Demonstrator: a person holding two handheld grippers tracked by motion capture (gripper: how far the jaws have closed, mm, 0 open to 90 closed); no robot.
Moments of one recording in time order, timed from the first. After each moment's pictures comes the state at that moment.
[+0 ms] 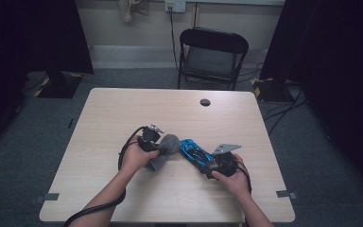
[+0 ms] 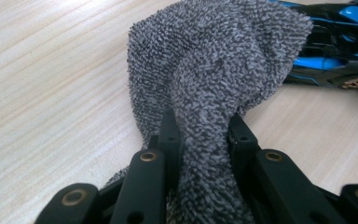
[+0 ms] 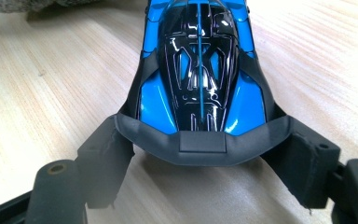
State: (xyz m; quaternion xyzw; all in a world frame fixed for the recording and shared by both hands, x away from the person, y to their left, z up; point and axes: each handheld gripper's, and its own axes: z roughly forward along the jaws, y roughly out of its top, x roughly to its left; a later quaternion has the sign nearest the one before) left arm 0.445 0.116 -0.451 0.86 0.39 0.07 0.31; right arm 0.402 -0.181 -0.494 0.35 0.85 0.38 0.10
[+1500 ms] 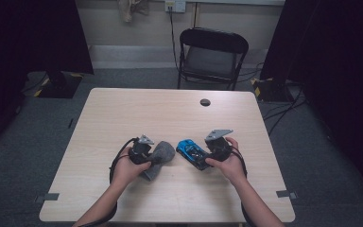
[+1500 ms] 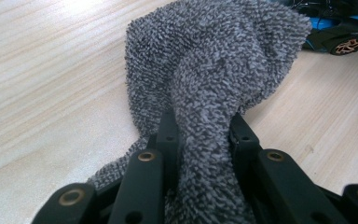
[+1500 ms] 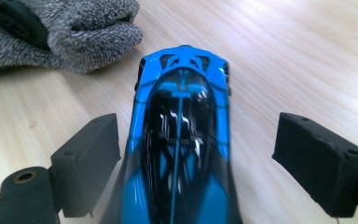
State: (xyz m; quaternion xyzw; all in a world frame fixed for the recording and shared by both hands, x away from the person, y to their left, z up) left arm 0.415 0.142 -0.475 0.85 0.40 0.07 0.35; right arm 0.440 -0.155 -0.465 0.31 0.87 0.37 0.12
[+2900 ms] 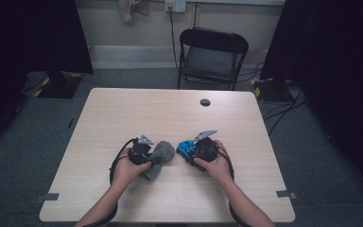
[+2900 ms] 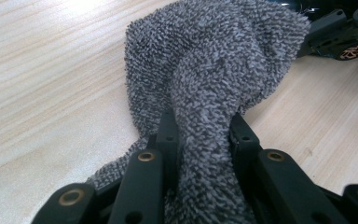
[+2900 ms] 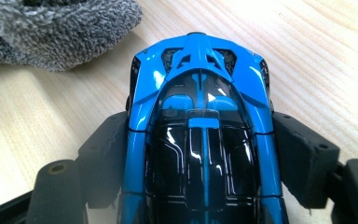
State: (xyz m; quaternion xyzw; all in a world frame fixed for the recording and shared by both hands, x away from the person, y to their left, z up) left arm 0.414 0.142 -0.475 0.84 0.40 0.07 0.36; right arm 0.451 -0.124 -0.489 0.32 0.88 0.33 0.11
